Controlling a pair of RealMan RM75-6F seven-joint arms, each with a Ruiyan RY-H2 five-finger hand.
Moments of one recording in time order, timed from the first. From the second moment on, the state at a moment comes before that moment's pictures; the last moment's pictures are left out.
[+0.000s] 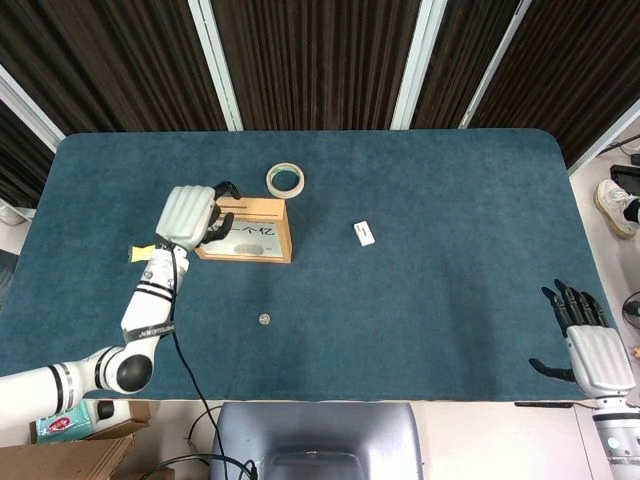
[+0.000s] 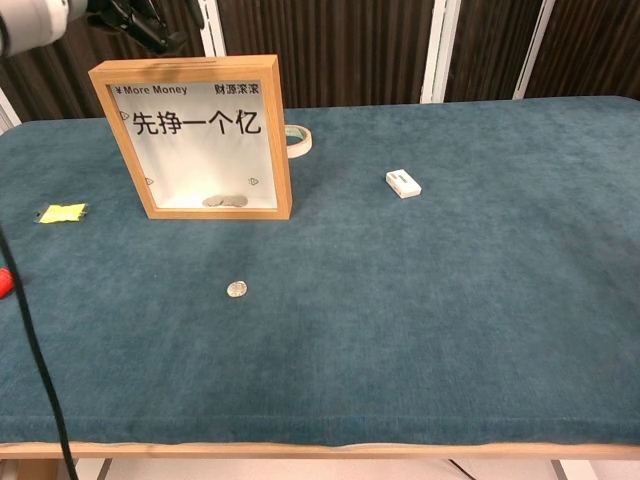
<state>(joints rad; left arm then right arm) -0.94 -1.31 -0.35 -1.63 0.81 1.08 0.35 0.09 -1.07 0.04 -1.67 -1.44 1.39 -0.06</state>
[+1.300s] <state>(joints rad) -0.49 -1.83 -0.01 -1.22 1.40 1.31 0.11 0.06 -1.05 0.00 -1.68 -1.56 1.45 -0.02</state>
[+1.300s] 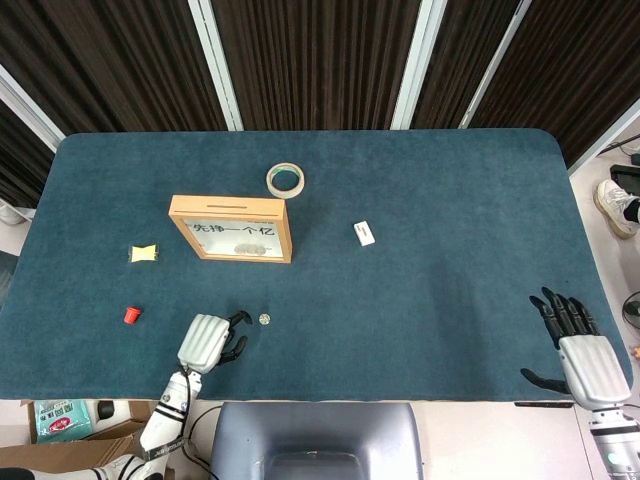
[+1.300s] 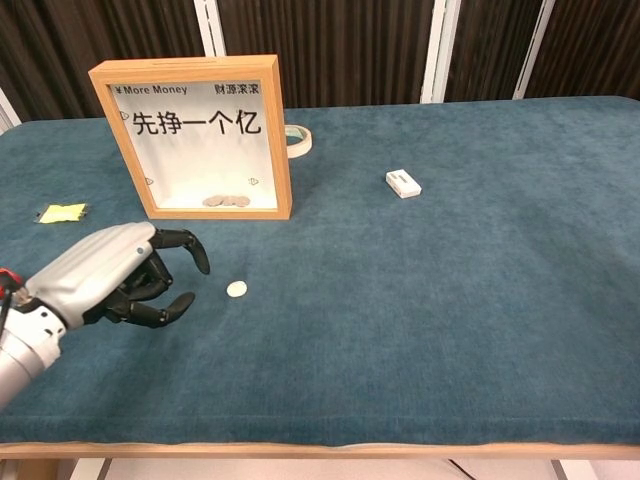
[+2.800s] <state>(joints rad) -0.56 -2.01 -0.12 -0.99 1.37 1.17 0.26 0.03 -1.01 0.01 -1.67 -1.57 1.50 0.09</state>
